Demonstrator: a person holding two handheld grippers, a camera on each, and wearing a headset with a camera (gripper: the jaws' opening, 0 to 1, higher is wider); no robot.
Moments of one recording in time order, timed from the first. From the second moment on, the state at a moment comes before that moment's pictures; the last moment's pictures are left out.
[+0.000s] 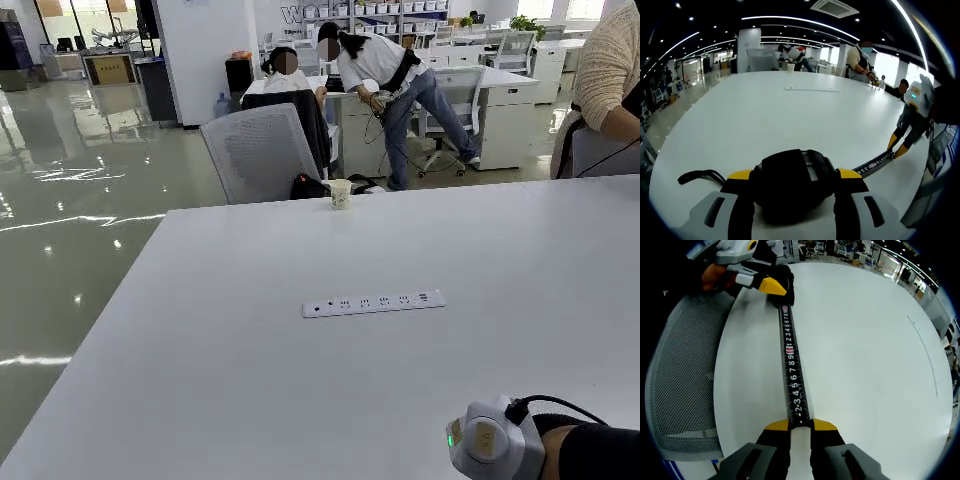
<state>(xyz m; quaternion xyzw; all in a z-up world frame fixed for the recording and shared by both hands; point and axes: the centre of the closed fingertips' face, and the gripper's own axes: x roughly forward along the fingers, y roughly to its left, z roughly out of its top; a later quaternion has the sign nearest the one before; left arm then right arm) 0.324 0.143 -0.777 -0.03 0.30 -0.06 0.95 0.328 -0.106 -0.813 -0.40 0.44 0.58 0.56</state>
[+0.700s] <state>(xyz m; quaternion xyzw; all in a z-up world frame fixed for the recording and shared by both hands) 0.323 0.142 -0.777 -0.03 0.31 -0.06 0.95 0.327 -0.099 -0.813 -0.41 0.44 0.58 0.55</state>
